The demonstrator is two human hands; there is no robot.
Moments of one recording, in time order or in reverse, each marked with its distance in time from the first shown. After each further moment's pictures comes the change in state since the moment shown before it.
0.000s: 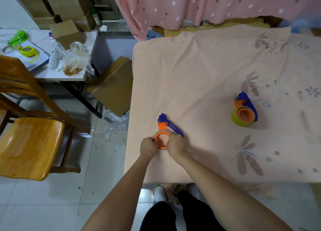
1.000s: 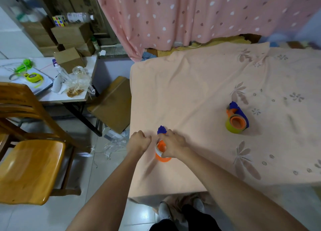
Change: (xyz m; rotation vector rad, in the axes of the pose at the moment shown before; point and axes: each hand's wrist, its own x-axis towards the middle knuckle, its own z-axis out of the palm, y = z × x) left_hand 0.001 0.036 -0.074 0.278 0.189 0.164; right_hand -0.002 -0.019 -0.046 -0.538 -0.121 -0.343
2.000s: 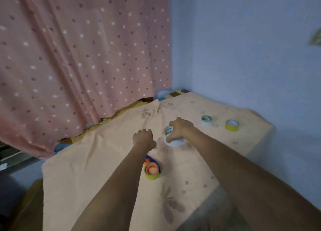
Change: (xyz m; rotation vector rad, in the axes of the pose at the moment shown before) left_hand -0.135 0.437 0.029 0.720 0.100 0.859; right_hand -0.233 0.309 -0.238 0.160 0.438 0.586
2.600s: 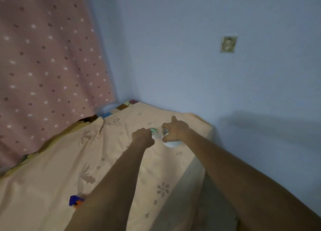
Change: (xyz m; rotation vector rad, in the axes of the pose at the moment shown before) left_hand 0.102 0.331 -0.045 0.023 -0.006 0.259; right_hand -0.015 0.315 -0.066 0.059 0.089 0.194
